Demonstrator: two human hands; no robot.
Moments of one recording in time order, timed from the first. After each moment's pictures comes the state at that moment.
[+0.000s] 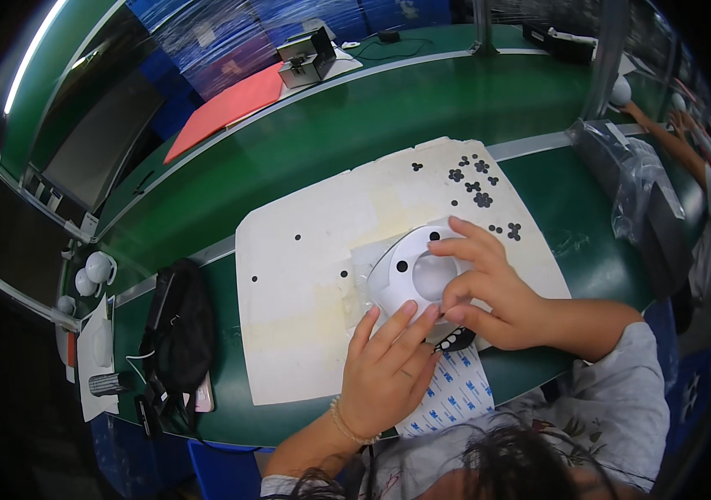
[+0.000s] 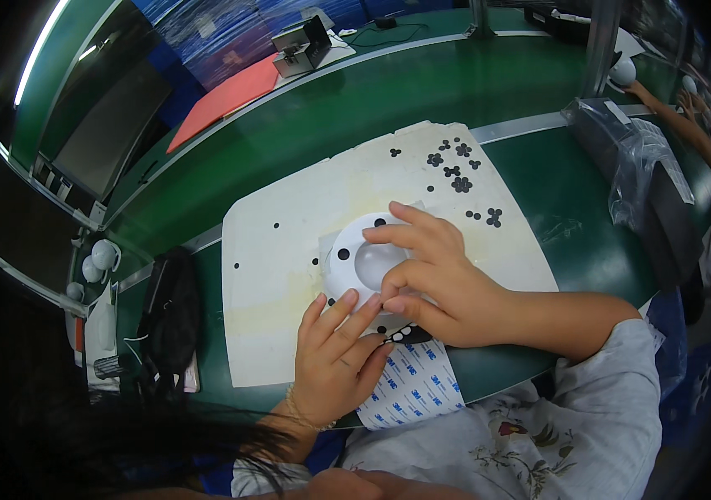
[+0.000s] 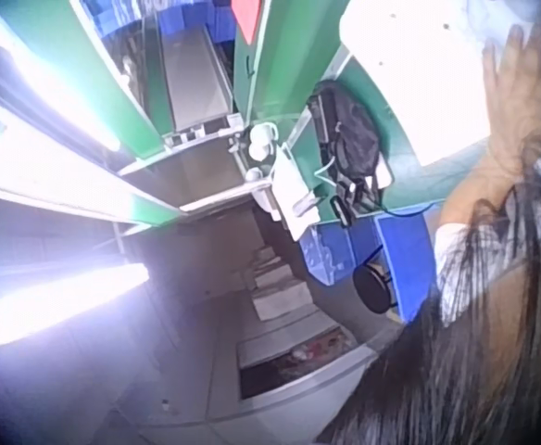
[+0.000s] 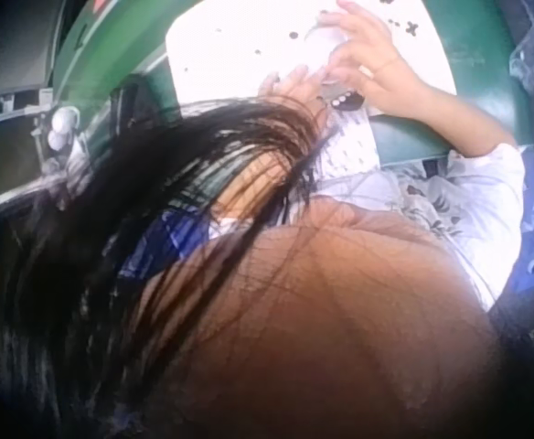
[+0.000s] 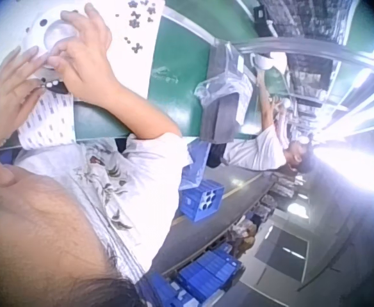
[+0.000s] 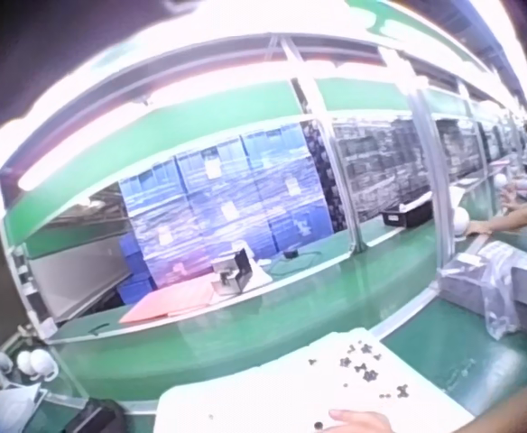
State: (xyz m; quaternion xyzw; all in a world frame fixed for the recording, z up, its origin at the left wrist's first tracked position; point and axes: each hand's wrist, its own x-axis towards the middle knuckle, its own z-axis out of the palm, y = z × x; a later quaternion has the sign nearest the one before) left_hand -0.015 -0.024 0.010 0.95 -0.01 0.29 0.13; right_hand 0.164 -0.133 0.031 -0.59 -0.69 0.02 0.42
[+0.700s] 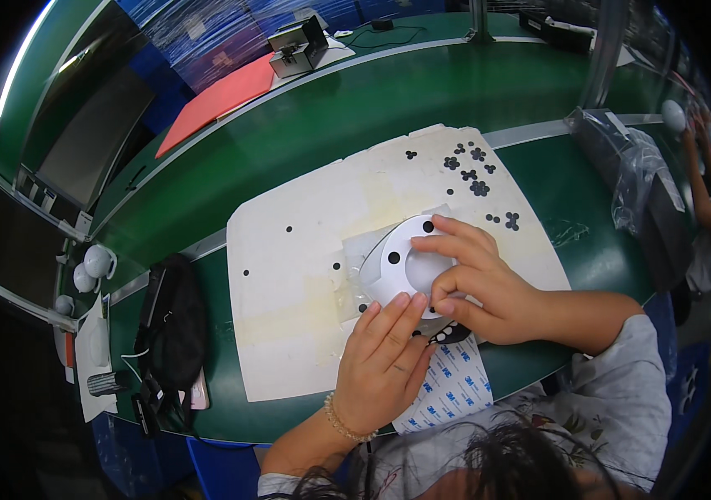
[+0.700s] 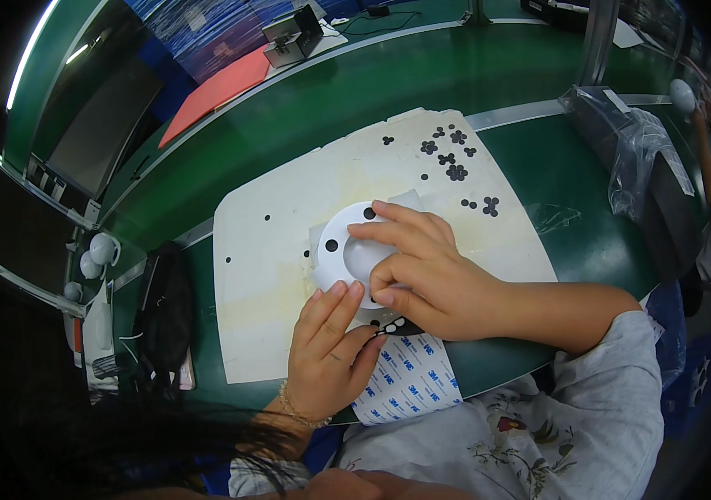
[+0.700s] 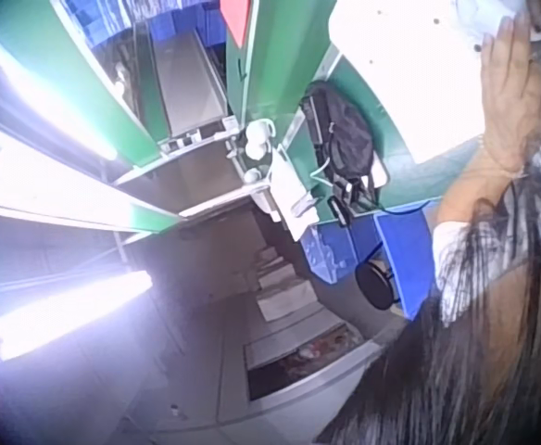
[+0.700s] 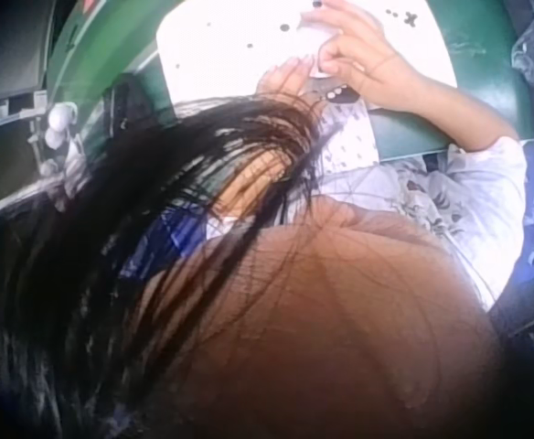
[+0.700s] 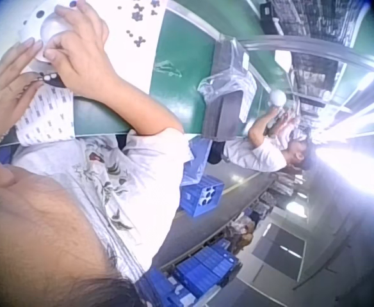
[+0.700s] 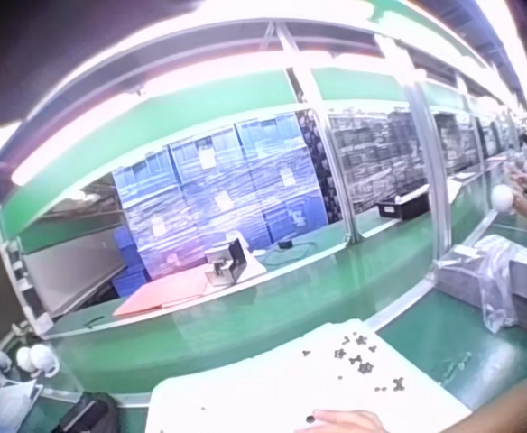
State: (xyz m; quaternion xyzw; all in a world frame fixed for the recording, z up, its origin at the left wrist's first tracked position) left_hand -0.011 -0.023 0.007 0.94 -0.01 0.31 0.16; right_hand 0.163 -0.129 0.025 -0.60 -0.69 0.05 0.40
